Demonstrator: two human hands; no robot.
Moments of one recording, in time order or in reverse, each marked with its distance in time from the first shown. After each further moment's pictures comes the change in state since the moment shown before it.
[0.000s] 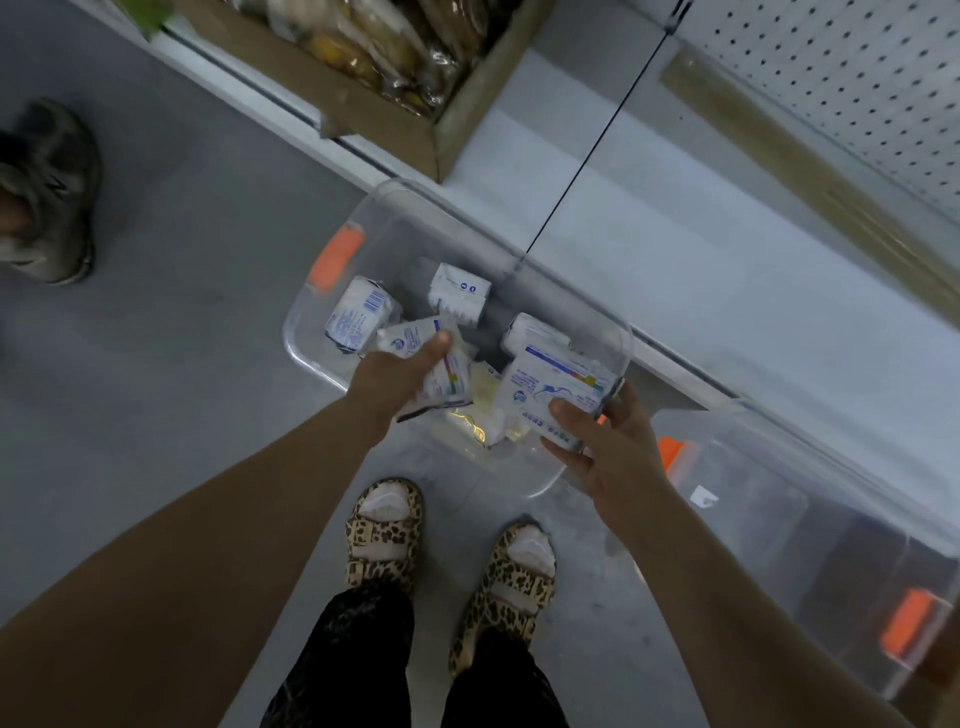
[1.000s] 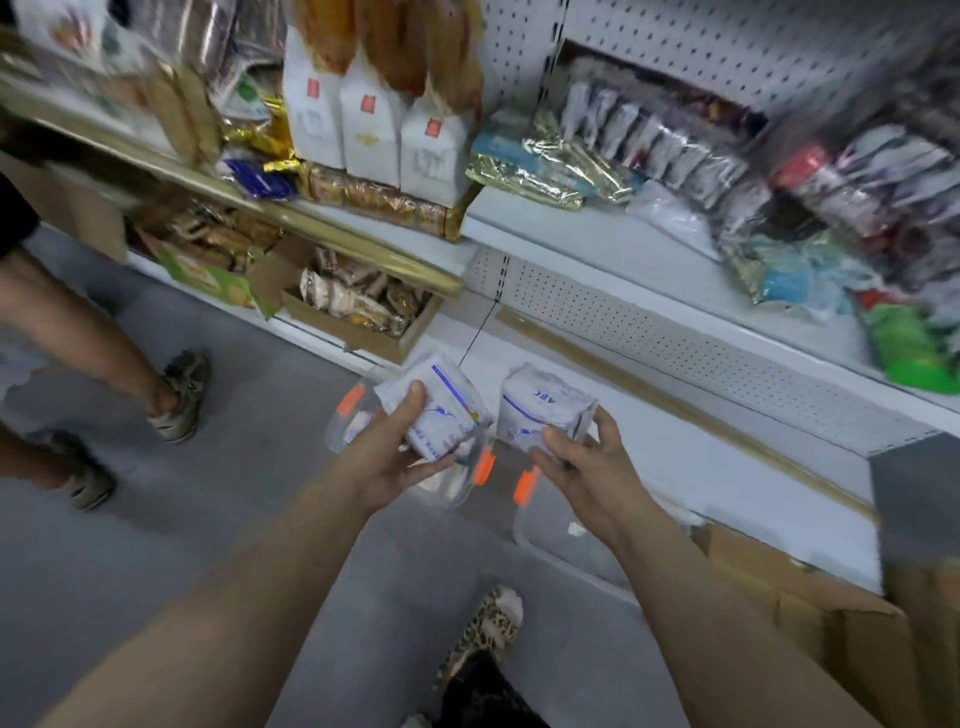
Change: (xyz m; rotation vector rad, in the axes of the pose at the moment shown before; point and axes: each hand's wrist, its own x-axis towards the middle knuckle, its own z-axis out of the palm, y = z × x) left_hand -0.505 0.069 -0.027 -0.466 -0.378 0.253; right_hand -0.438 -0.125 -0.071 0.135 -0.152 -0.369
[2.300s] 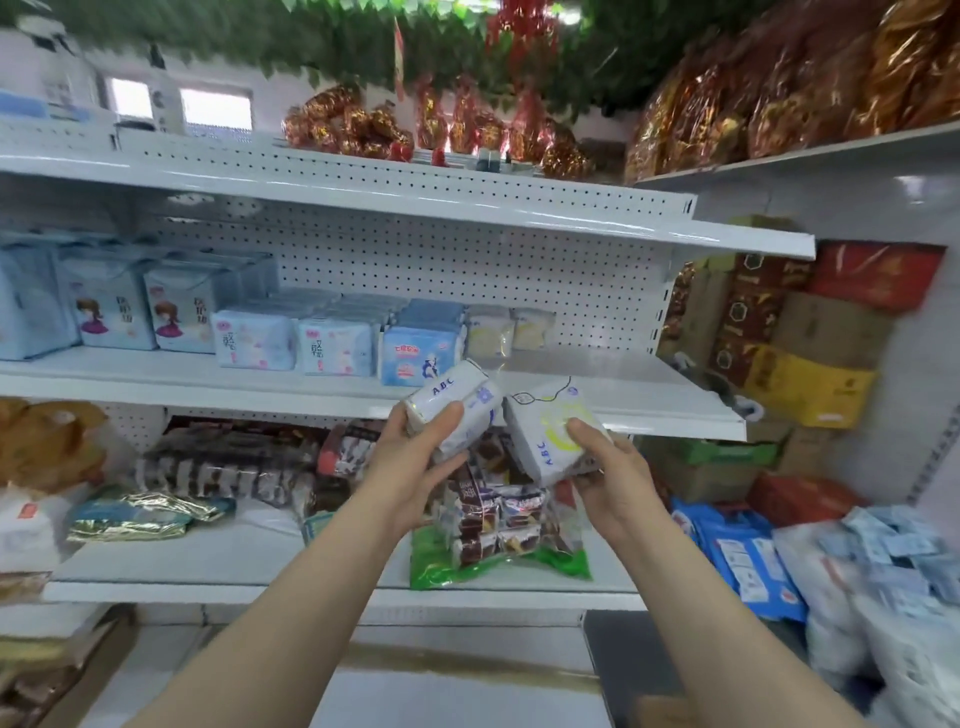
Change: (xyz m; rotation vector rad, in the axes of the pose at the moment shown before) left_hand -0.232 -0.024 0.616 0.070 -0.622 0.520; right_hand -0.269 -0.430 -0.384 0.292 0.205 -0.738
